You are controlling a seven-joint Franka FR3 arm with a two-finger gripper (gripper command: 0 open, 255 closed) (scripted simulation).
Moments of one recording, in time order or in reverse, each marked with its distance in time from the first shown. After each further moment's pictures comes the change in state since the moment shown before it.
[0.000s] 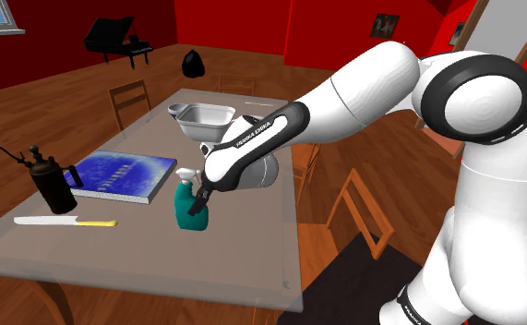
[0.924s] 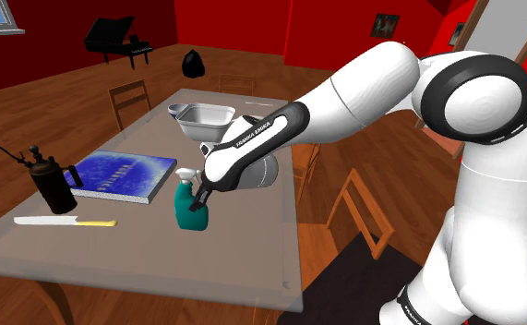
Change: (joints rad) arm 0.000 0.001 0.000 0.000 0.000 0.001 0.000
